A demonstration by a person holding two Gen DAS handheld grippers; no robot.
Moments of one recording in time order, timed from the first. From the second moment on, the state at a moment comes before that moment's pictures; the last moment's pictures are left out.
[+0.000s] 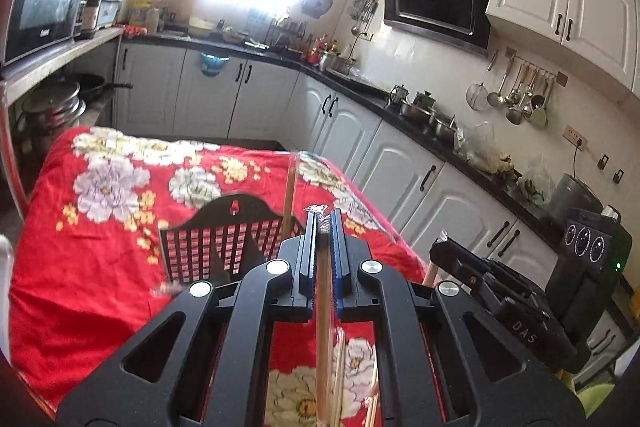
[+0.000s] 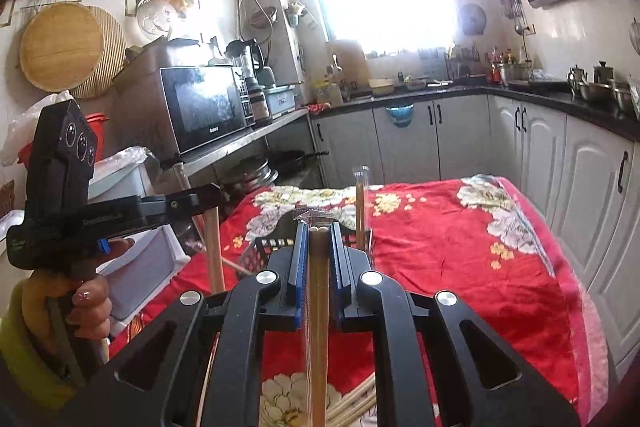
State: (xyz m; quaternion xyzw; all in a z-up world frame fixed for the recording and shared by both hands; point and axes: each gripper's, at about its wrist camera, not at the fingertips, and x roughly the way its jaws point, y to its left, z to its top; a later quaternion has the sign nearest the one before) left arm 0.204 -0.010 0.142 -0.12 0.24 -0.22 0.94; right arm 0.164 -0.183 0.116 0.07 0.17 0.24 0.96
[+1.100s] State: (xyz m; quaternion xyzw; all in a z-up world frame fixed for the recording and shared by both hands) left arm 0.274 -0.006 0.210 -0.08 0.14 -0.13 0.98; right arm 0.233 -0.160 0.184 0.06 0.09 0.24 0.96
